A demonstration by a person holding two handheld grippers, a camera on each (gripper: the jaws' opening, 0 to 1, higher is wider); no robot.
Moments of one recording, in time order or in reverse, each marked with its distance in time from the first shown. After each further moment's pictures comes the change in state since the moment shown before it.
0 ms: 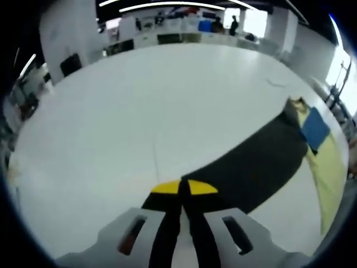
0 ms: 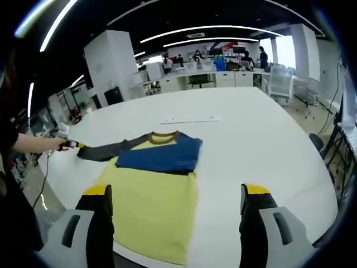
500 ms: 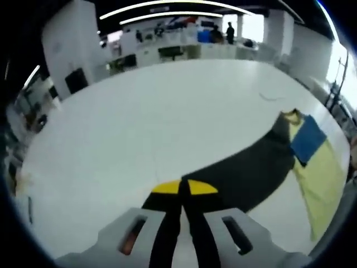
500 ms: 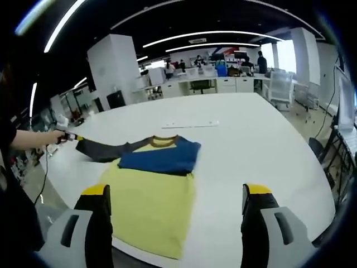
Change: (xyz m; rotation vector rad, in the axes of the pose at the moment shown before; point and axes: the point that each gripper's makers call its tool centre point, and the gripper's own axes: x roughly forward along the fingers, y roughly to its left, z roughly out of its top) left arm -0.039 -0.006 0.044 0.047 -0.070 0.058; right arm -0.027 -0.005 -0.001 -0.016 -0.034 0.007
